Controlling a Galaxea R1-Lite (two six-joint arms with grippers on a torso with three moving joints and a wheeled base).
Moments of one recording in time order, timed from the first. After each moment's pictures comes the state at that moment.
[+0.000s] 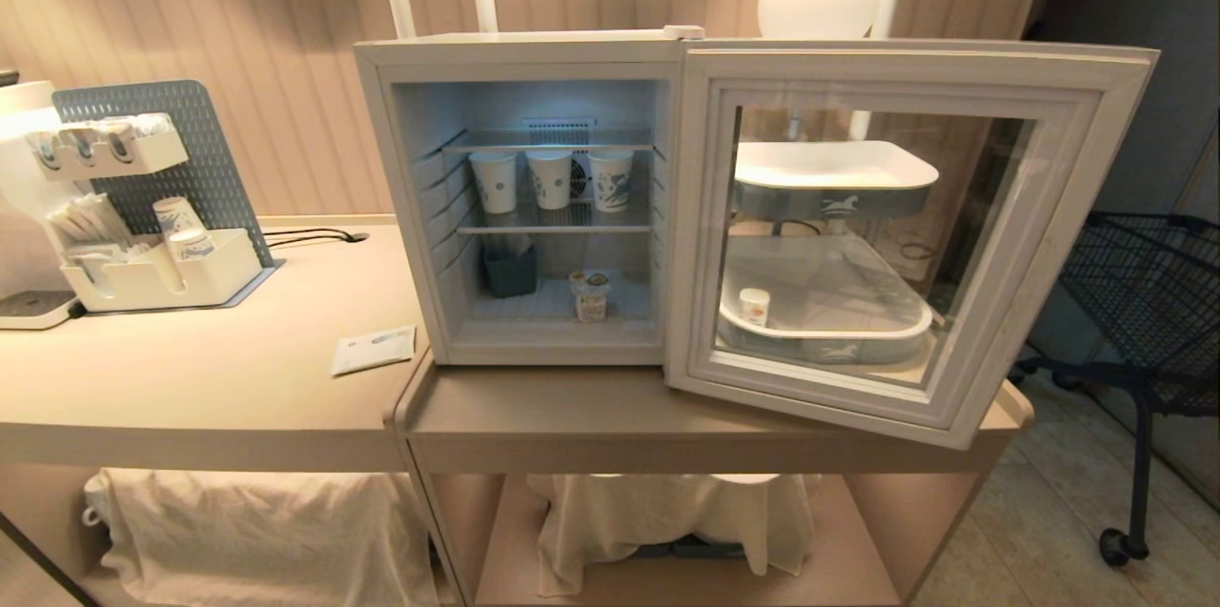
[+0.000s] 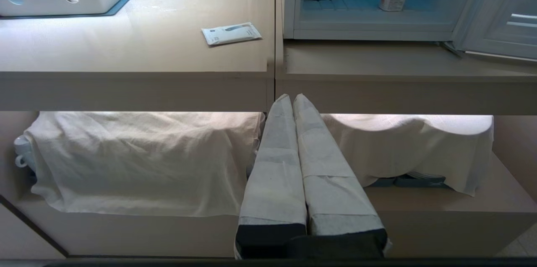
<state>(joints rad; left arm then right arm) 0.00 0.00 0.00 0.00 0.00 -0.01 0.00 0.00 -0.03 0.09 -0.01 0.01</state>
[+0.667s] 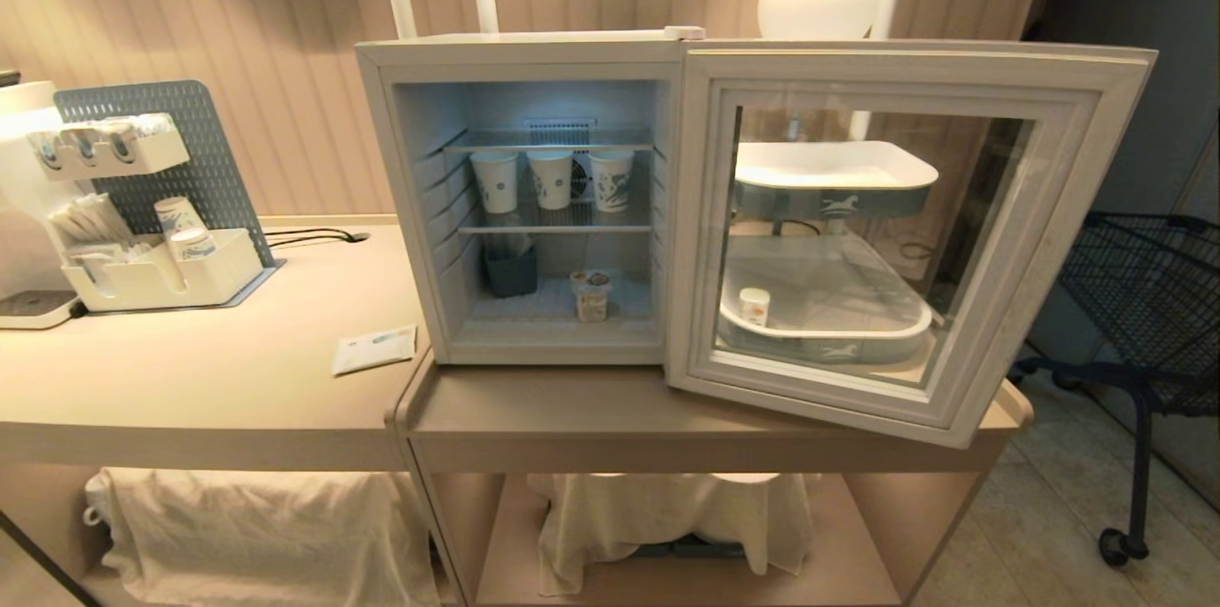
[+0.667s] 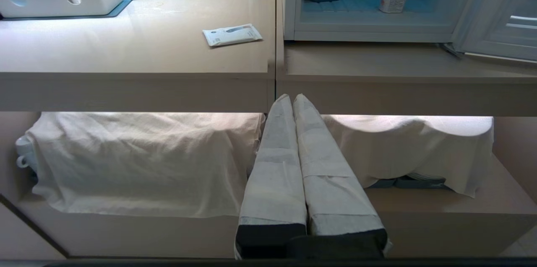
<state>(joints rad) 0.00 0.00 0.00 0.00 0.00 -0.01 0.00 0.00 -0.03 0.09 -0.01 0.01</state>
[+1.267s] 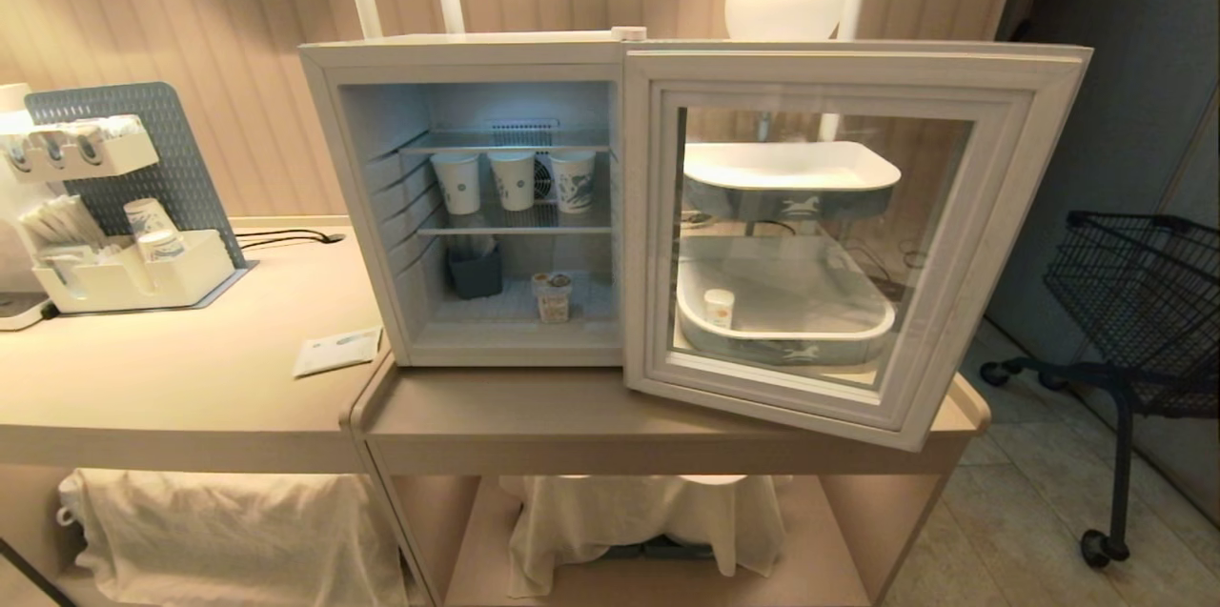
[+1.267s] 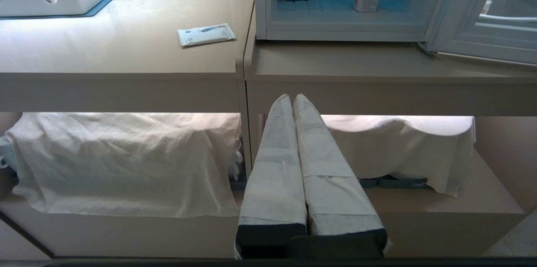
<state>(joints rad) 0.00 0.00 0.00 0.00 0.00 -0.01 0.00 0.00 -0.03 0.09 -0.01 0.01</state>
